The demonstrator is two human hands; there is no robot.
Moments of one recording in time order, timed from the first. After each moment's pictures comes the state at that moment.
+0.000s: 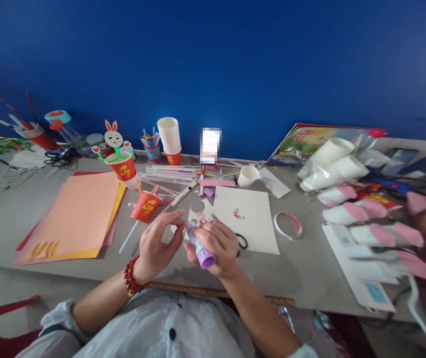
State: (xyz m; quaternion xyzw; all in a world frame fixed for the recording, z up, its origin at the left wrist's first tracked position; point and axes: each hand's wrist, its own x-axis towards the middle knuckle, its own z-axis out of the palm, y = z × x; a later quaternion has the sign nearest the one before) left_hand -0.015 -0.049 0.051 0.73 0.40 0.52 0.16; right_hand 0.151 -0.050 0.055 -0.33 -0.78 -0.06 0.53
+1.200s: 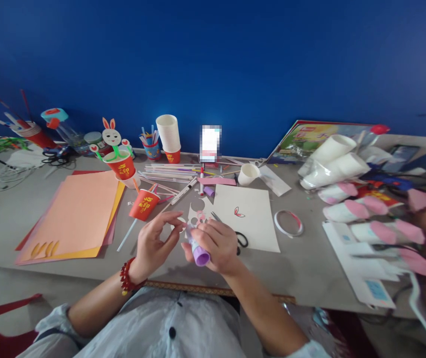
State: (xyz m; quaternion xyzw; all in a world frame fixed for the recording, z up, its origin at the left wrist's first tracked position) left_hand -0.025 -0.048 0.049 0.70 0.43 0.50 0.26; right_hand 0.157 -0.046 0.052 -0.31 -0.82 -0.07 0.47
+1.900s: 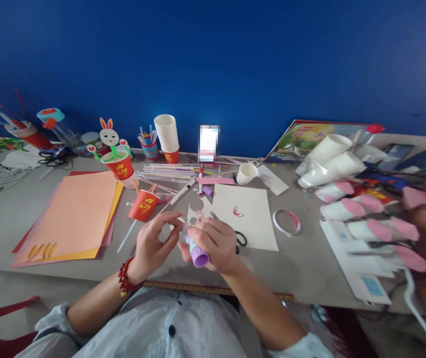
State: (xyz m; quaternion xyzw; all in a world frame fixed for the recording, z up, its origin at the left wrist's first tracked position) left_hand -0.024 -0.047 0.052 0.72 0.41 0.51 0.25; right_hand 0.155 -0.045 0.058 -0.31 -0.82 -0.08 0.48
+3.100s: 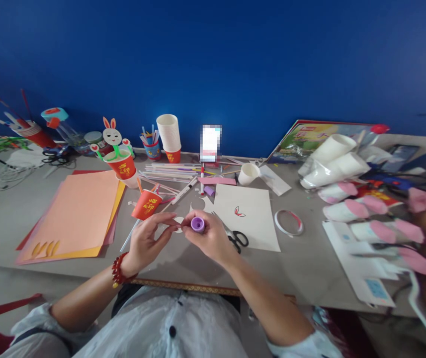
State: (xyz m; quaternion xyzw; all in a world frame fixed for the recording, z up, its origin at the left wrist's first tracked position) left_hand -0.051 -0.042 0.037 0.74 0.37 0.49 0.28; right_hand 0.146 -0.034 0.056 -0.44 -0.66 0.48 0.38
